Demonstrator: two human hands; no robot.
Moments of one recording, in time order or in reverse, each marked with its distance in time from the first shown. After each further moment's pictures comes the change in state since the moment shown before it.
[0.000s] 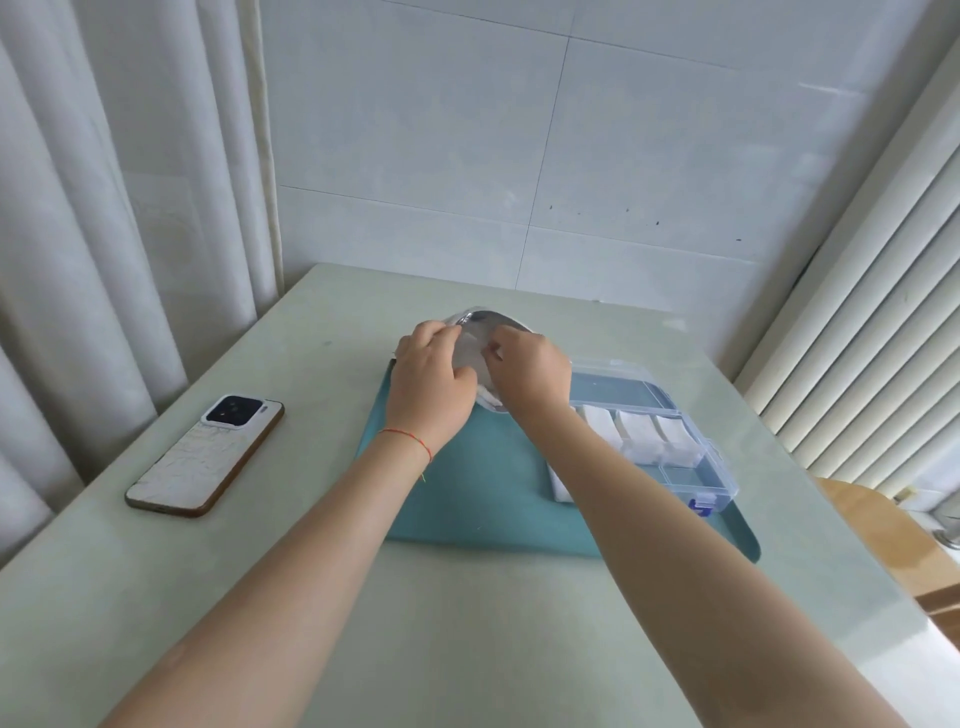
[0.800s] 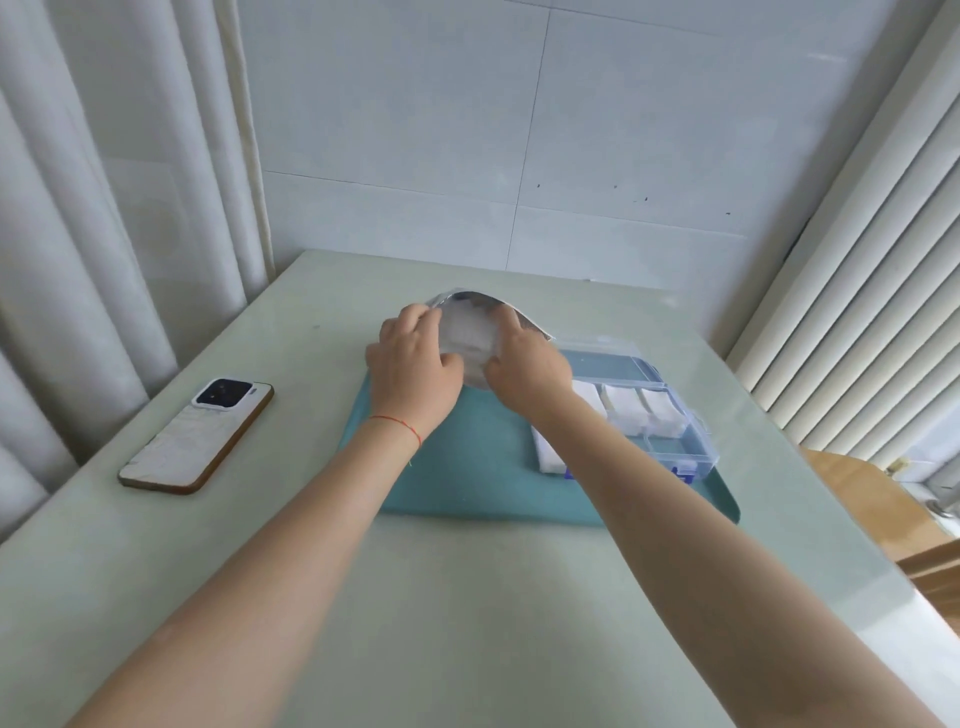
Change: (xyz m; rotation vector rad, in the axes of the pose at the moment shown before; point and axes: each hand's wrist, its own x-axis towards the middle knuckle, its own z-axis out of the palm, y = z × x) left_hand -0.010 0.004 0.002 0.242 0.029 0.000; right_hand -0.025 0.011 -0.021 0.100 -0.262 0.038
